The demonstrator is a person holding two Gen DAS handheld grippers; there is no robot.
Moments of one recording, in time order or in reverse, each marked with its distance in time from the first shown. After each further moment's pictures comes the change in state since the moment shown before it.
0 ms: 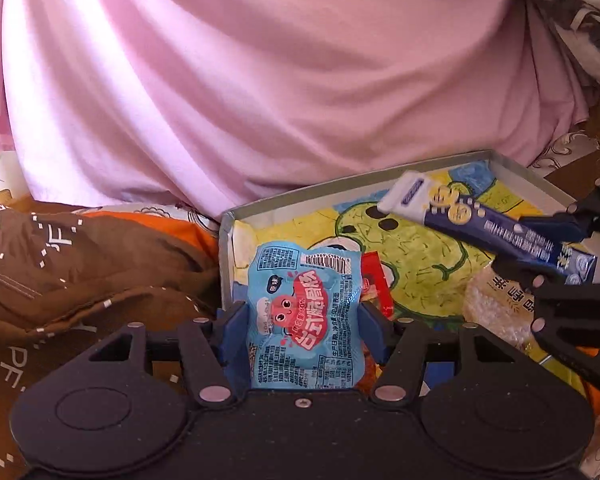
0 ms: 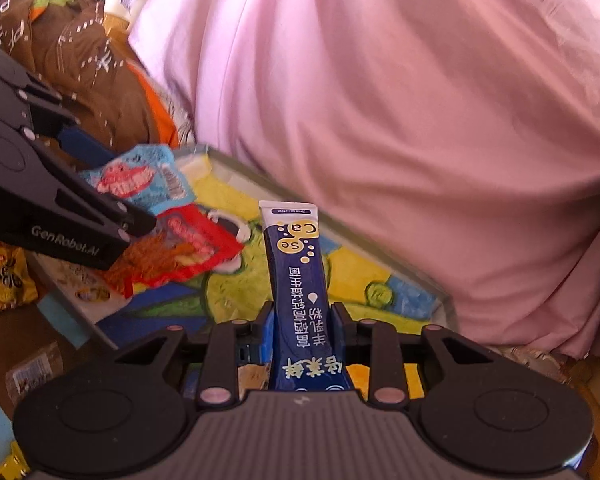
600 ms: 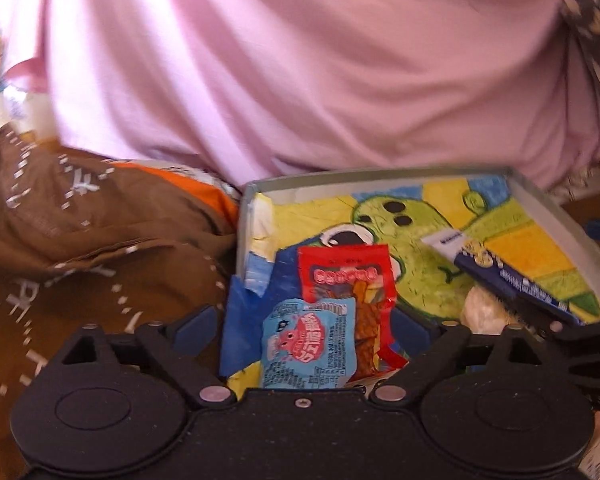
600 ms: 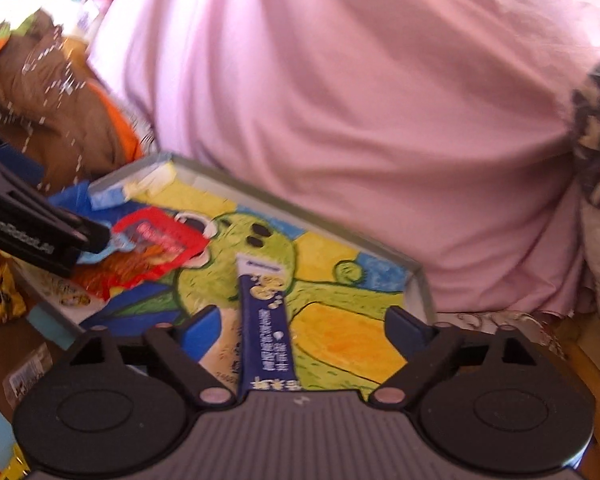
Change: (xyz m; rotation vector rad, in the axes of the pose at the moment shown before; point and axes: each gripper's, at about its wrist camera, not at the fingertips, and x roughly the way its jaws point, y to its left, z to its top) left arm -0.014 0.012 -0.006 -0.186 0.035 0.026; right arm -0.019 -0.021 -0.011 0.139 -0.021 -0.069
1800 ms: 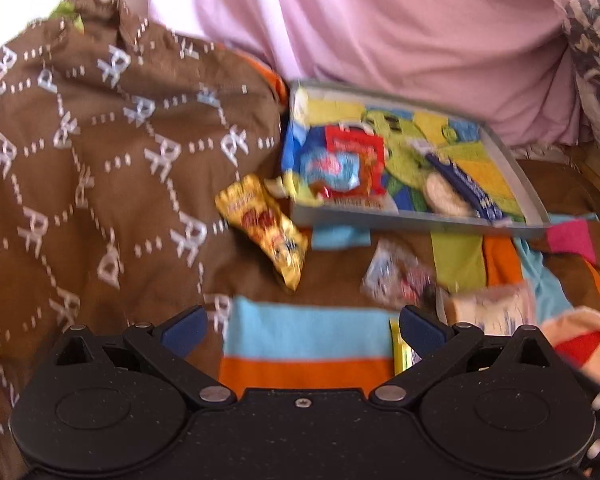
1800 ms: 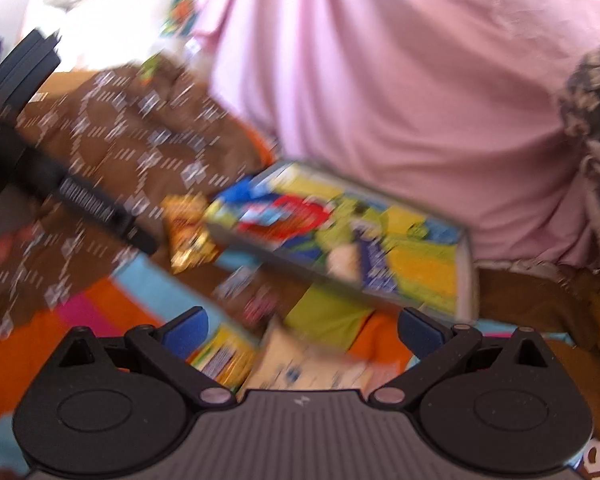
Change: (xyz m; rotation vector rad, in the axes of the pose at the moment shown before) left arm -0.133 0.042 -0.072 -0.168 0.261 -0.084; right arm -0.176 0.014 -0.042 -0.002 0.046 0.289
